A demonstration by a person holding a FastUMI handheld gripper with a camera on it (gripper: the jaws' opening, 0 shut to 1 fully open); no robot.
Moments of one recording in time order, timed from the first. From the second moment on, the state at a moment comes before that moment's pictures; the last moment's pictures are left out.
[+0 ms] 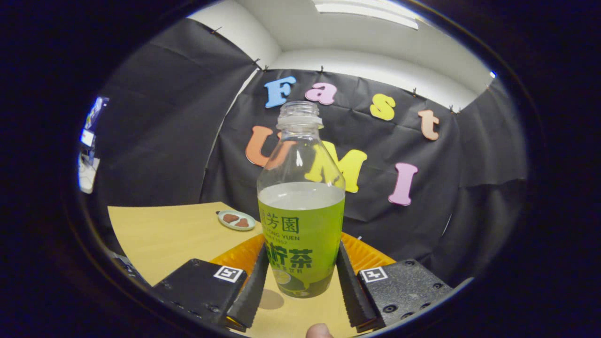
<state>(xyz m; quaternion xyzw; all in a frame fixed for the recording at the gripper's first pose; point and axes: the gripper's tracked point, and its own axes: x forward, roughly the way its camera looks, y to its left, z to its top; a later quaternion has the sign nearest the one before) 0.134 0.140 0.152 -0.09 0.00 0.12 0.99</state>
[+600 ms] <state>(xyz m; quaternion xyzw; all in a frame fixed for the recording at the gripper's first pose) 0.196 0.168 0.121 -0.03 0.06 0.15 0.99</state>
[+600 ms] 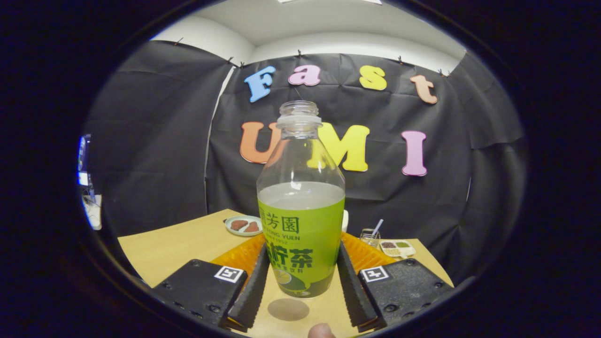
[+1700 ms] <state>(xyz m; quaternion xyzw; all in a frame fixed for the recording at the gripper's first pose) 0.240 0.188 -0.062 0.00 0.16 0.16 0.97</state>
